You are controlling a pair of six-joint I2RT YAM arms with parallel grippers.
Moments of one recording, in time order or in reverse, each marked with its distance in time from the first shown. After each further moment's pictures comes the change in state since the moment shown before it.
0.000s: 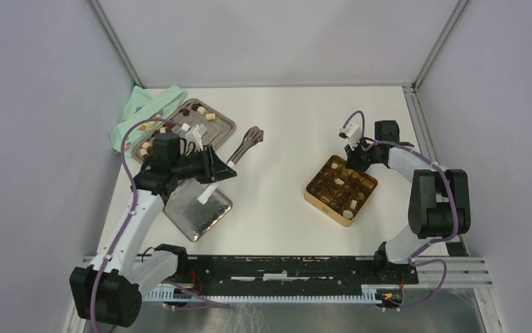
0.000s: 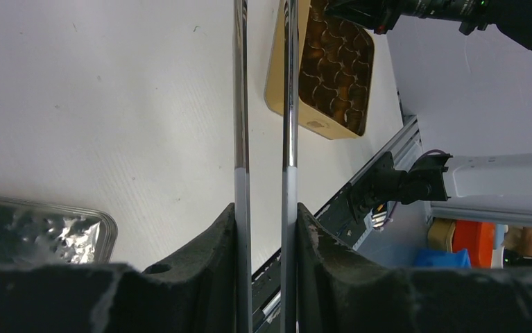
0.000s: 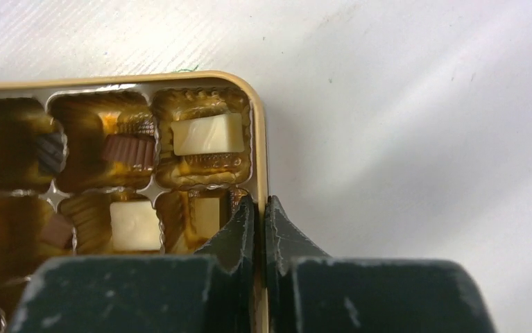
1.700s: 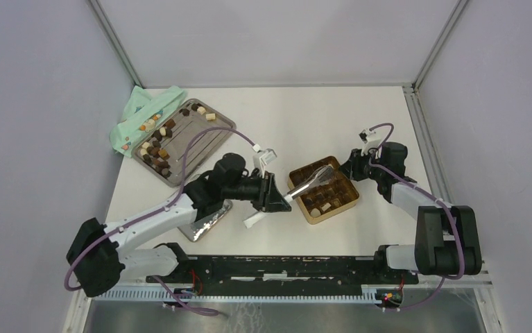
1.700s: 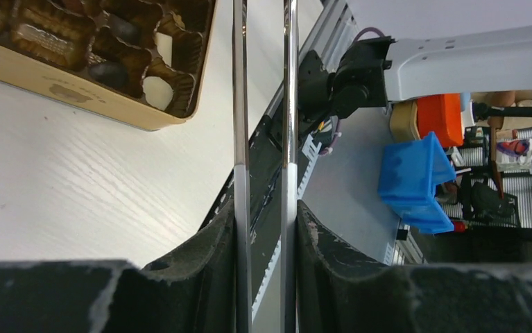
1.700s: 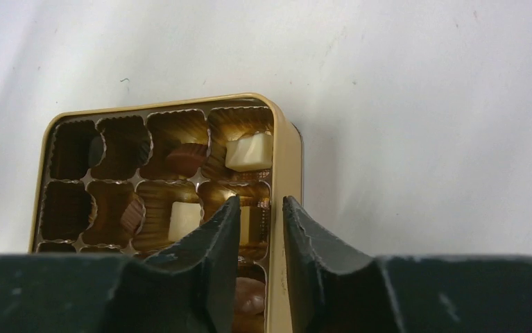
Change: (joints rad) left arm -0.632 0.111 -0.102 0.453 -0.139 -0.216; right arm 0.002 -0.293 -0.408 0.546 -0.008 0.727
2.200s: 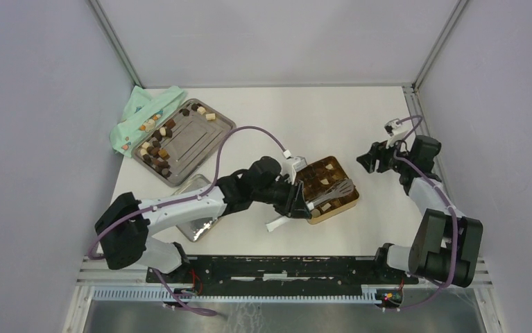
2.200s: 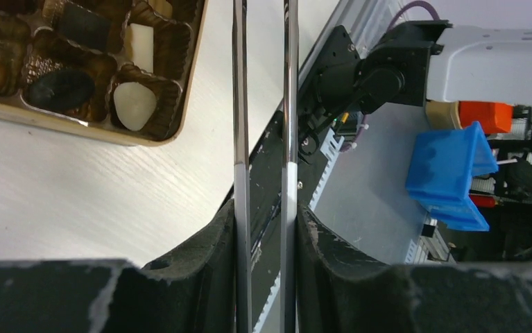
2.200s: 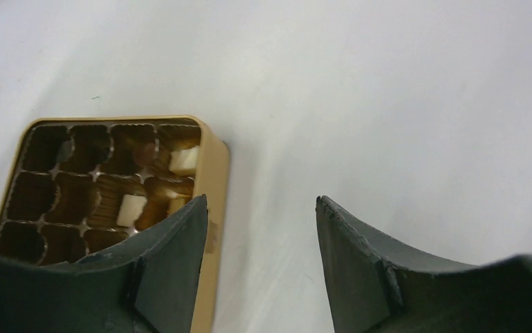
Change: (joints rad) left arm -0.201 0.275 0.154 -0.010 -0.134 0.010; right arm -0.207 -0.037 0.103 -0.118 -0.192 -0.207
